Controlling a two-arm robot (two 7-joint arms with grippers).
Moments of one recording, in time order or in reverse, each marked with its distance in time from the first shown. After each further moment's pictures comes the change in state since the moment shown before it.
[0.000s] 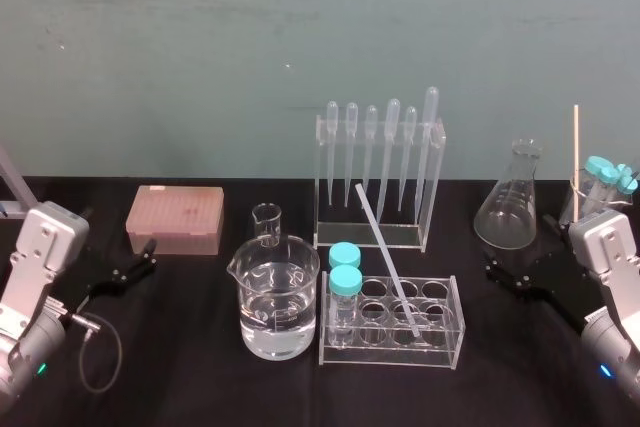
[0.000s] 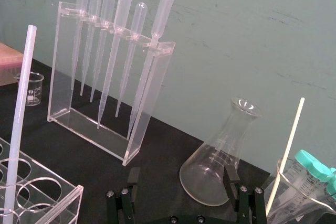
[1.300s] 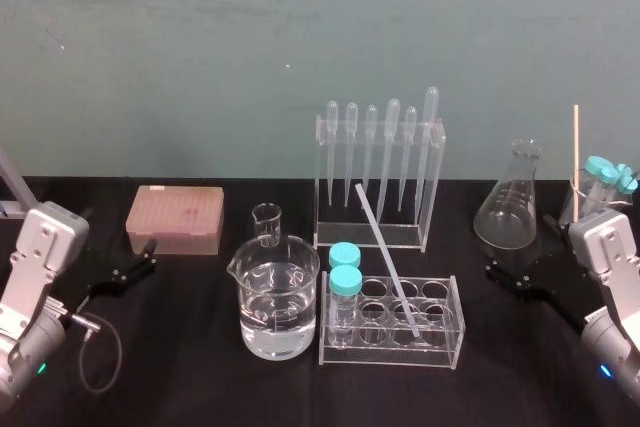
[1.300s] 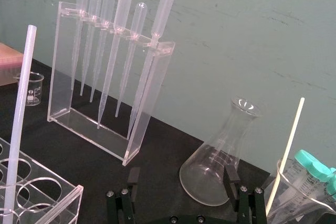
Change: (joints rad) left arm 0.000 0.000 0.000 0.000 0.000 0.000 0.000; right arm 0.000 0.000 0.000 0.000 0.000 0.000 0.000
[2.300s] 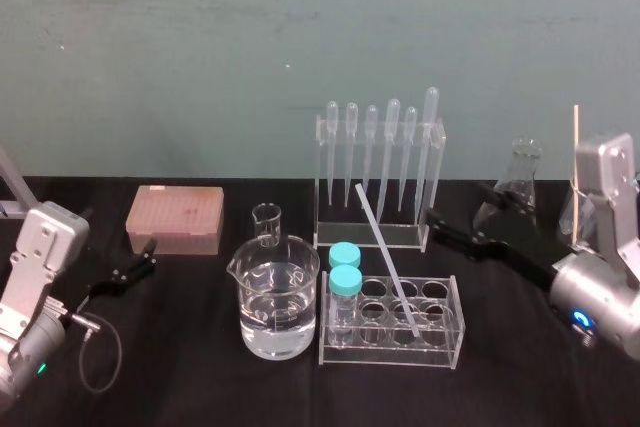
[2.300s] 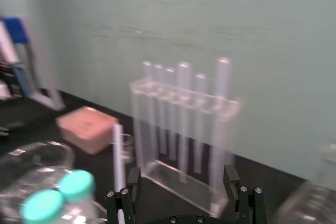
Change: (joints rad) left arm 0.000 0.000 0.000 0.000 0.000 0.000 0.000; right arm 0.069 -0.056 0.073 -0.091 0.281 0.193 0.317
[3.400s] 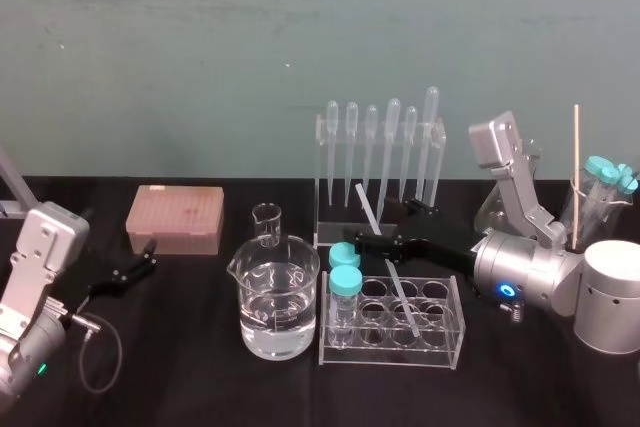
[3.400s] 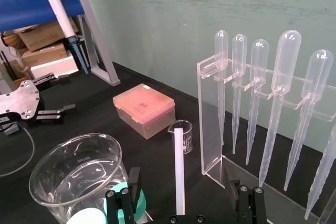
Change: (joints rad) left arm 0.000 0.000 0.000 0.000 0.000 0.000 0.000; right arm 0.245 -0.139 -0.135 0.267 -0.010 0.134 0.244
